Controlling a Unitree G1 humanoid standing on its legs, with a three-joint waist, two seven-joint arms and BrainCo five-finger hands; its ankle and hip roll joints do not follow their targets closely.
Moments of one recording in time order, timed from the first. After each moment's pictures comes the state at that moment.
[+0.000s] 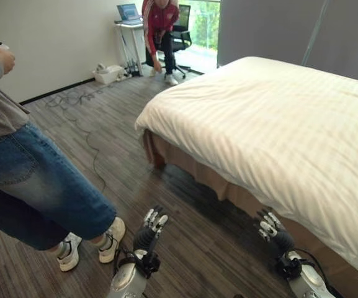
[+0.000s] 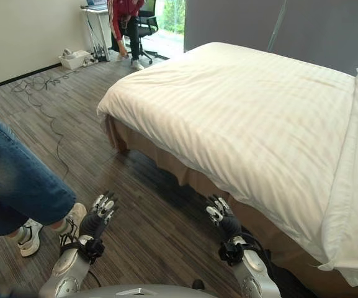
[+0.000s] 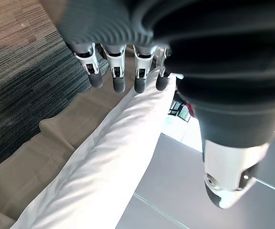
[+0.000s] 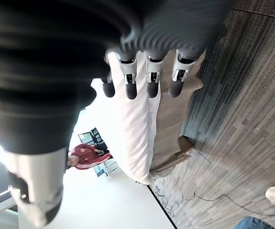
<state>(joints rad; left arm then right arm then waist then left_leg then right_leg) 0.28 0.28 -0.19 0.16 -0.68 -0.15 -0.05 0.24 -0.34 0.26 0.21 0.74 -0.14 0.12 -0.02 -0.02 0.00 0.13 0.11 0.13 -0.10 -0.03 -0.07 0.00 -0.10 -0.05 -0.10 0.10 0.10</state>
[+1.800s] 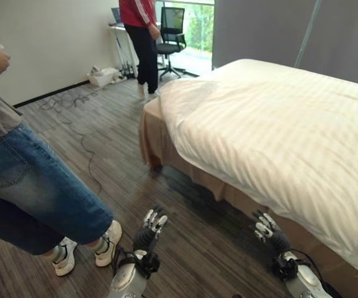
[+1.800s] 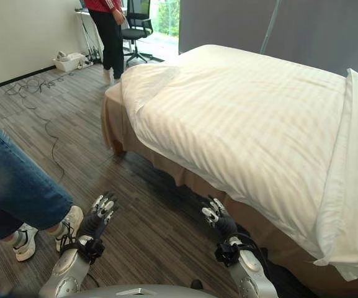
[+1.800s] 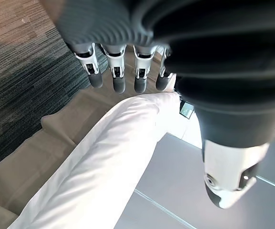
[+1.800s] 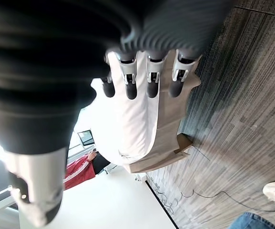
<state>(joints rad) 0.28 0.28 -0.19 0.17 -0.69 -0.15 -0.05 0.24 -0.34 0.29 0.21 0.75 -0.13 0.12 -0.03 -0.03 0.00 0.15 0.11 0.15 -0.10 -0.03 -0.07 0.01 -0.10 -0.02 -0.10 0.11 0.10</state>
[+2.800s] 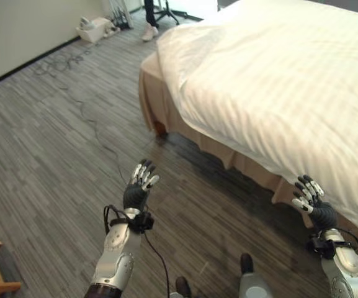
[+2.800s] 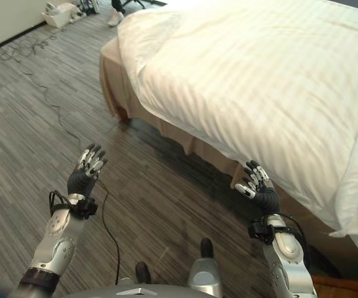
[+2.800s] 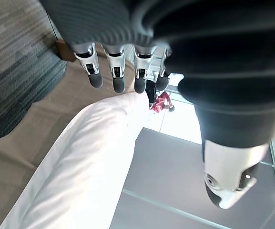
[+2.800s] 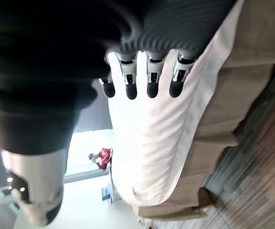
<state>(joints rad) 0.02 0.36 -0.11 0.10 -0.63 -0.22 0.00 0.27 -0.38 0.00 -0.01 0.51 -0.20 0.06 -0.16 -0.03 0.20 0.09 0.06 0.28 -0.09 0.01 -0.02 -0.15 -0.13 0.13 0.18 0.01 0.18</state>
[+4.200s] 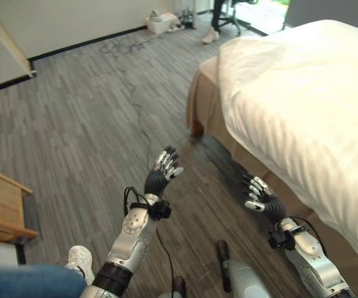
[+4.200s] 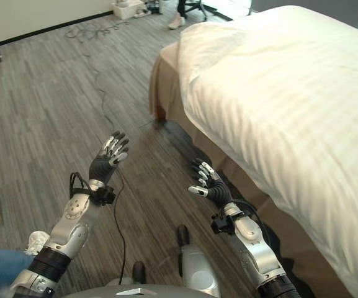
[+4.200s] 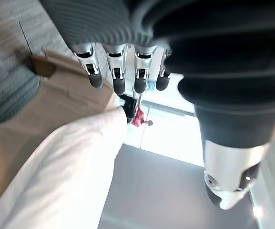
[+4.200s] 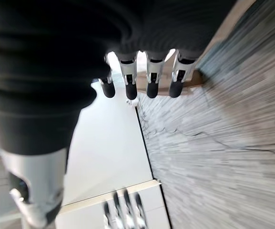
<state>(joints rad) -0.11 0.37 -0.28 0.13 -0.60 -0.23 0.03 0.10 -0.43 0.25 0.02 0.51 -0.15 0.12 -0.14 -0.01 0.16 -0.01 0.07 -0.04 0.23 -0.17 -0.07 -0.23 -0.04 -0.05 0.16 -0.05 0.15</state>
